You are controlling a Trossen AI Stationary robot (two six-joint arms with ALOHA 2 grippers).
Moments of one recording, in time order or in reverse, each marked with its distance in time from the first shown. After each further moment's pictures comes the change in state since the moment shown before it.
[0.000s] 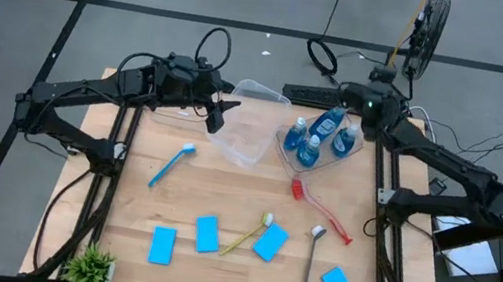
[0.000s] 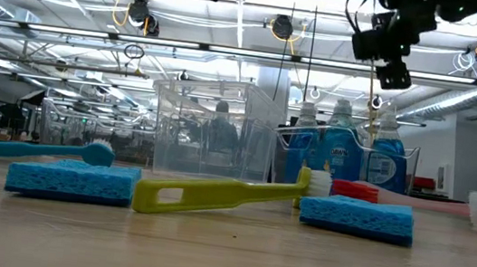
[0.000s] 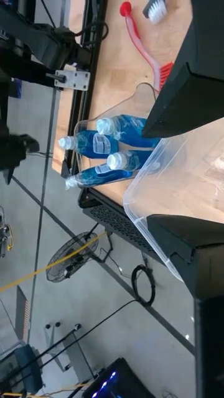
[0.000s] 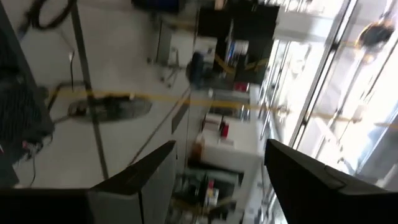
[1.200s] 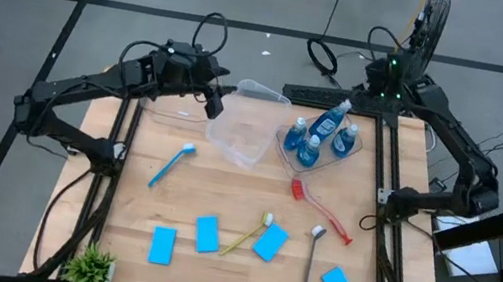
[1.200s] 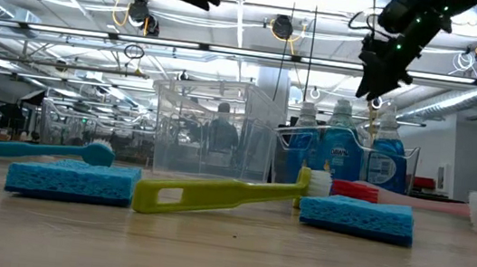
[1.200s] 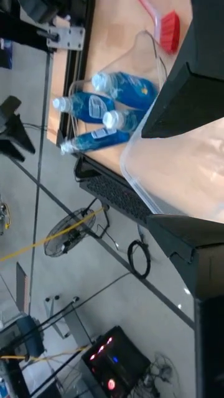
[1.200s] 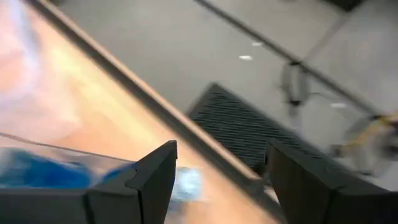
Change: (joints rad) left arm 0.119 0.000 0.000 0.002 0.012 0.083; right arm -0.440 0.142 0.309 -0.629 -1.147 1.192
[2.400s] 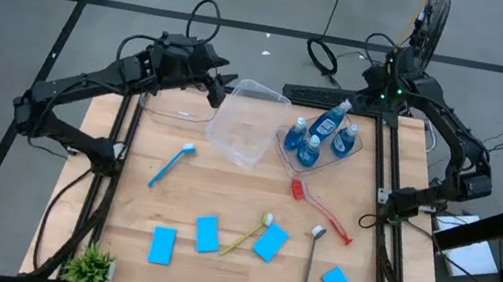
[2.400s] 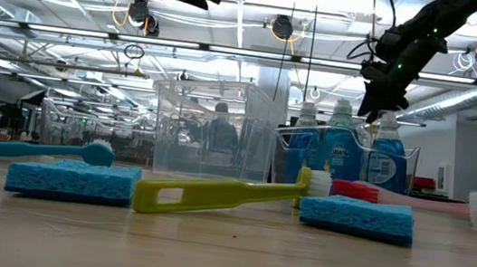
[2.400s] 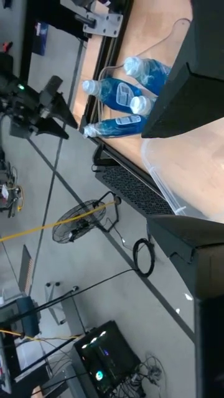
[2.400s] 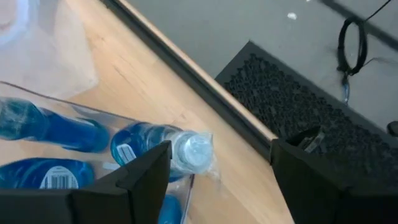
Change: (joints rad) left arm 0.052 0.000 0.000 0.071 -0.001 -0.092; right arm -0.110 0.126 0.000 -0.091 -0.218 -0.097
